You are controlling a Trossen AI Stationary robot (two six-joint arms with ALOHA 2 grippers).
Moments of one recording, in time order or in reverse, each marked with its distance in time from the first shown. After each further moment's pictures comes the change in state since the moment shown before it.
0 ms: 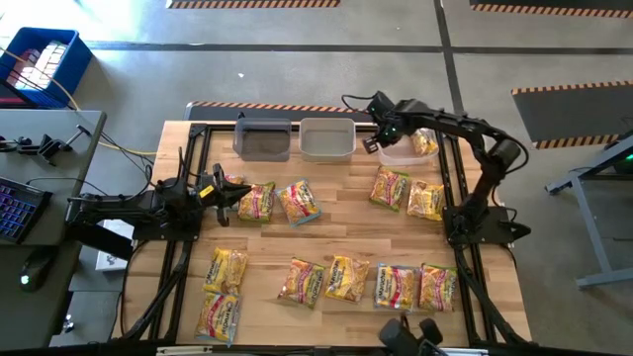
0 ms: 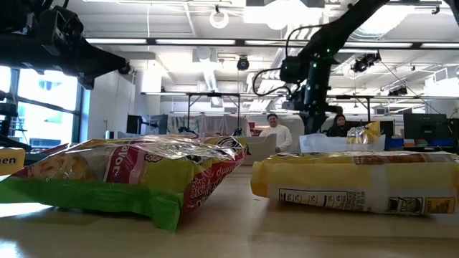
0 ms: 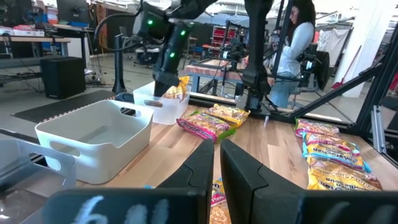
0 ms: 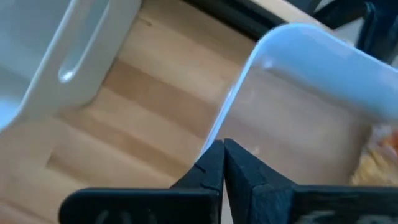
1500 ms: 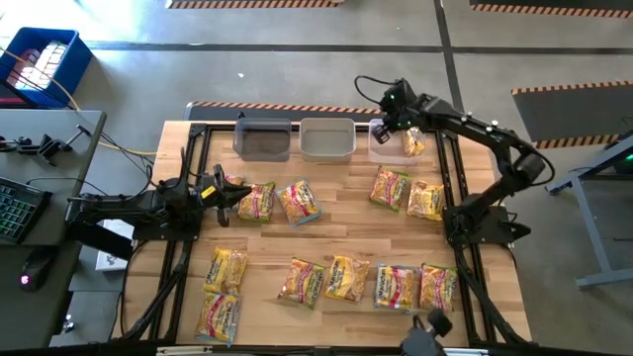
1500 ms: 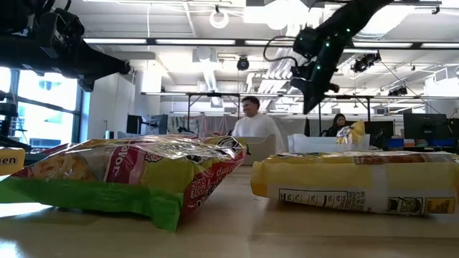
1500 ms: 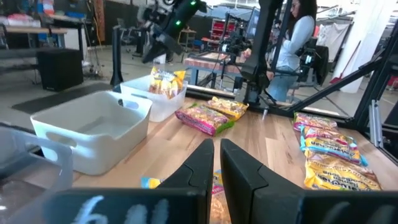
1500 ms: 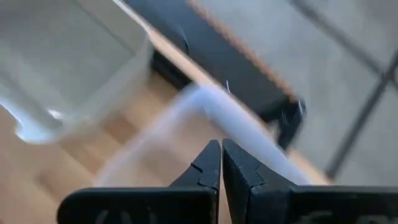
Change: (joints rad) left arm 0.000 0.007 0.000 -0.026 0.009 -0.023; right arm -0.028 -0.238 -0.095 0.213 0.046 -0.330
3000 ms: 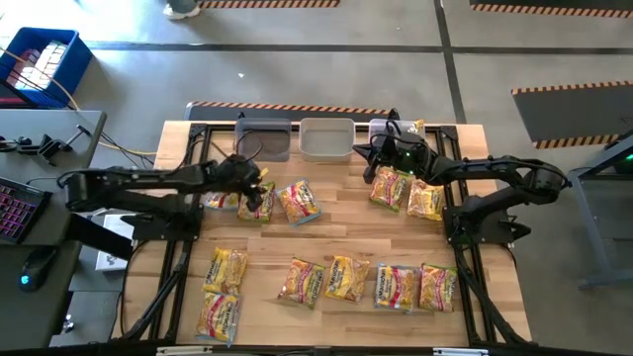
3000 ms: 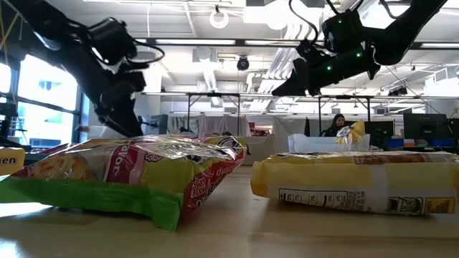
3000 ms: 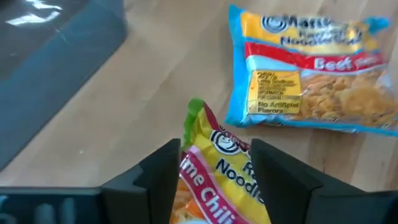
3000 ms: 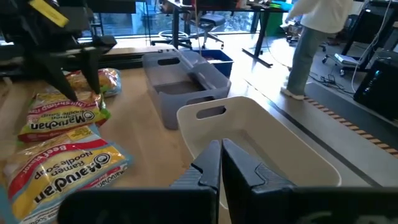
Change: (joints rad) left arm 0.339 0.999 0.395 -0.250 0.156 -0.033; right arm 0.305 -0.184 -0.633 1.152 -0.182 -0.063
